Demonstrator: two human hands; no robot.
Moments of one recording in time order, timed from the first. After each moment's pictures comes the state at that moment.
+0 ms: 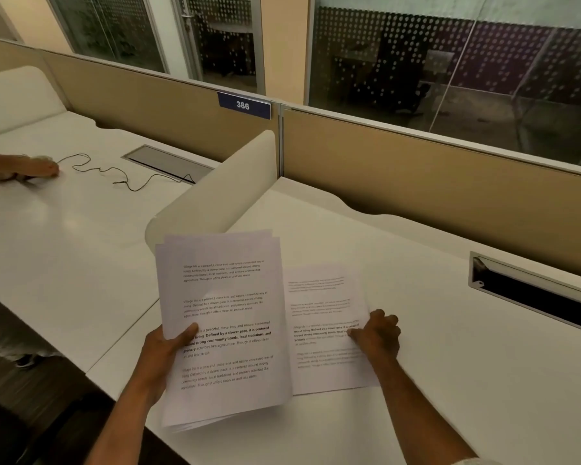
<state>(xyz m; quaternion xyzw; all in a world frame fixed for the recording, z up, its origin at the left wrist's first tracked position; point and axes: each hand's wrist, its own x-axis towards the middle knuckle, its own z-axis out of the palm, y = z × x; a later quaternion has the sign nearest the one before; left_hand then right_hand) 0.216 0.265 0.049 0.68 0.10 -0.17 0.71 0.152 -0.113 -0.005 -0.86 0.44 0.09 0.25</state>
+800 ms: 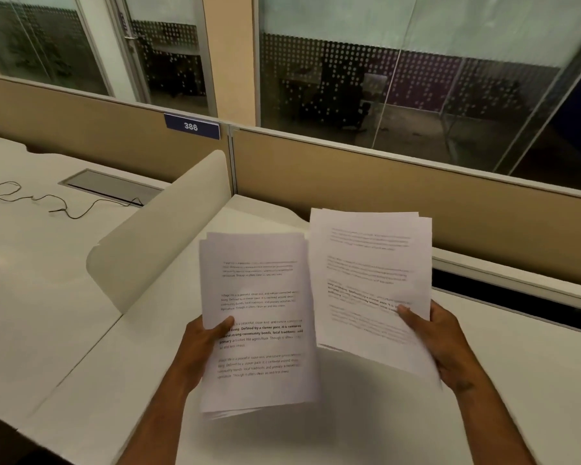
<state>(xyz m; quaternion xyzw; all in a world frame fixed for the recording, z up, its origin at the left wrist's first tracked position) 0.225 0.141 0.061 0.66 -0.02 -0.26 0.71 0.026 -0.195 0.135 -0.66 0.33 -0.15 0.66</state>
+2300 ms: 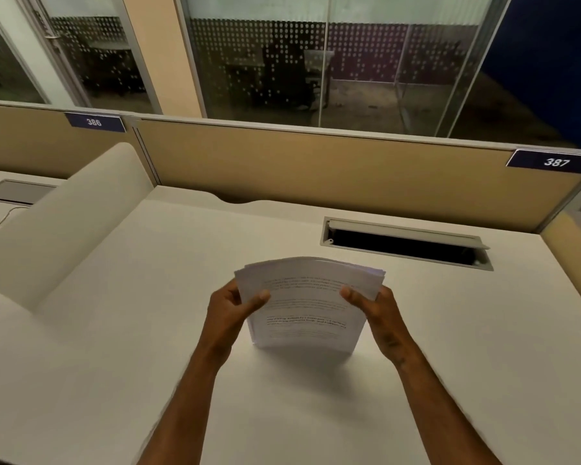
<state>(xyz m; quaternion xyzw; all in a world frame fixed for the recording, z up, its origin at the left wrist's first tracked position) 0.035 -0.077 0.130 0.64 -0.19 -0.22 0.71 -0.110 -0.293 0.122 -0.67 0.21 -0.20 0.69</state>
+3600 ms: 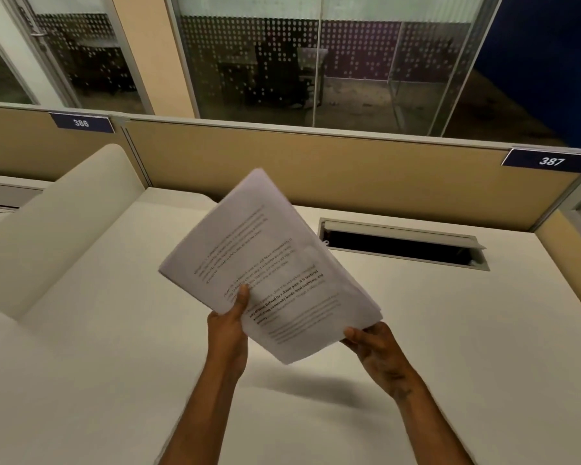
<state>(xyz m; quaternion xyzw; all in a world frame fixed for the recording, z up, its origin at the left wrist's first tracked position) 0.027 -0.102 0.107 0.52 0.02 -0.20 0.83 -0.136 -0.287 0.081 -0.51 0.18 -0.13 0.83</state>
